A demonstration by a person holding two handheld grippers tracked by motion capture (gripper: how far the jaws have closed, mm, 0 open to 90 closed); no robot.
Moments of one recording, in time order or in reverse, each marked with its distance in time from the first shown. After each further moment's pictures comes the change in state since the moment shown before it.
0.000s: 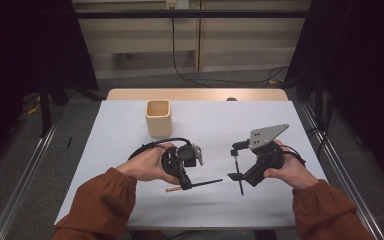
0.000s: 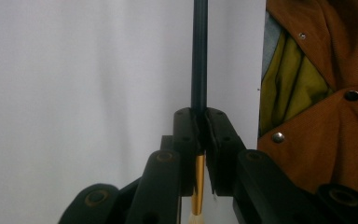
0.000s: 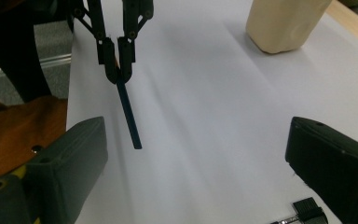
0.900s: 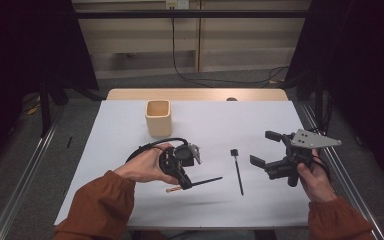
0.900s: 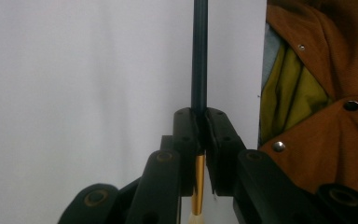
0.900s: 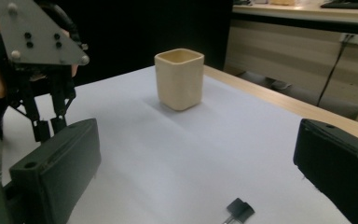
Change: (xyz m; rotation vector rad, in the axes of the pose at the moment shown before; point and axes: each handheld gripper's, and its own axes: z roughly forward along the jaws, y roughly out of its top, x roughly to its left) left arm -0.001 -0.006 -0.001 -0.038 -0.004 -0.017; right arm 0.006 -0.046 -0.048 -0.404 -0.329 0.209
